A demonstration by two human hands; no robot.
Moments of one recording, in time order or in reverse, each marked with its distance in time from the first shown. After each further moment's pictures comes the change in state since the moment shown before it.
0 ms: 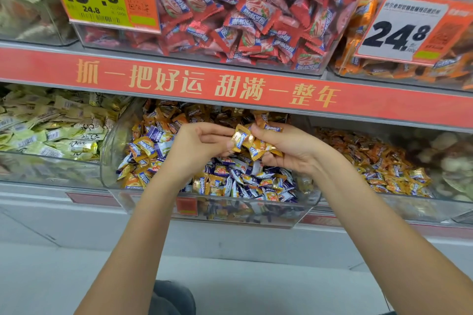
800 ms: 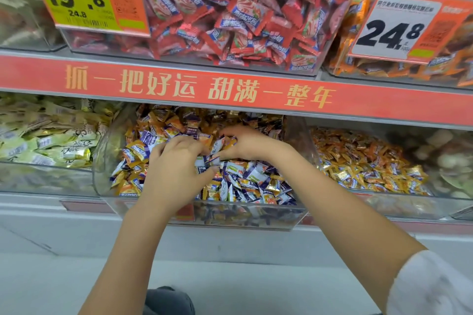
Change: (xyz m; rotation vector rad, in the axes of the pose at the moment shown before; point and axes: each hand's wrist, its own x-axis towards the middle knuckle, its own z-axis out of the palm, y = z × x) left_hand -0.015 -0.026 -0.015 1.101 0.115 0.267; right_hand 0.068 0.007 0.021 -1.201 -0.020 -0.191
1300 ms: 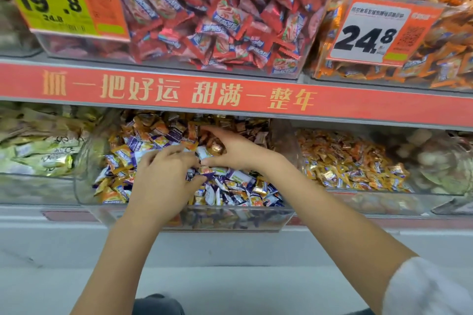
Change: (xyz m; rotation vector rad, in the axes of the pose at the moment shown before) left_hand -0.006 0.008 -0.002 0.070 -0.102 0.000; right_hand -0.007 0.010 0.009 0.059 0.046 -0.152
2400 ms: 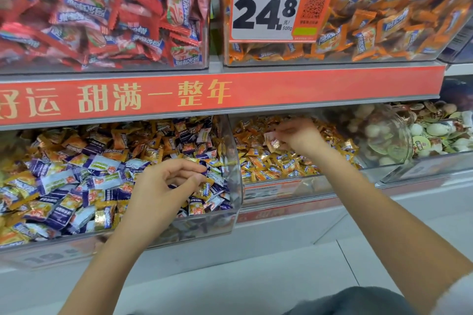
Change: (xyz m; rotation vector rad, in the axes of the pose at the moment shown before) left_hand 0.011 0.090 0.022 -0.921 -0.093 -0.091; right_hand -0.123 0.149 -0.076 0.391 0.592 0.537
